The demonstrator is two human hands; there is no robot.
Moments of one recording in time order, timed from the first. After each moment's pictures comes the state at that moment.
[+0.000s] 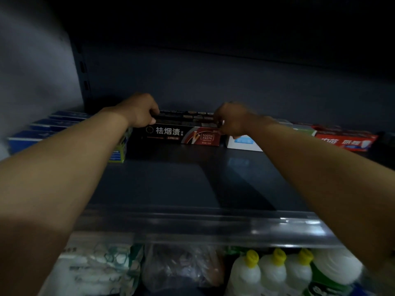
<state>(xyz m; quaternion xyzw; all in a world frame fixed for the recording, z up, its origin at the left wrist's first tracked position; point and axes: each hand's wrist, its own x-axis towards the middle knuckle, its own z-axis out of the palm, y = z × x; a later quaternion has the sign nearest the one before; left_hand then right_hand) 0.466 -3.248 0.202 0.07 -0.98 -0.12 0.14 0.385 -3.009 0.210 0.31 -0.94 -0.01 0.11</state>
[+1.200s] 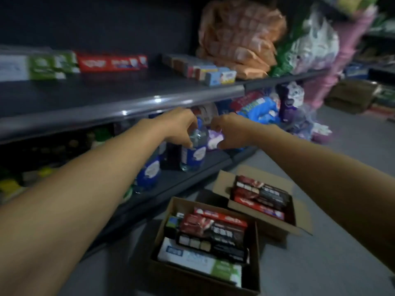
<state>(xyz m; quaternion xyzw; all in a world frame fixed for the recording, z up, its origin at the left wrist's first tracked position) 0.584 -2.641 0.118 -0.37 -0.92 -0.09 -0.01 0.634 -2.459 0.114 0.09 -1.00 -0.01 0.02</state>
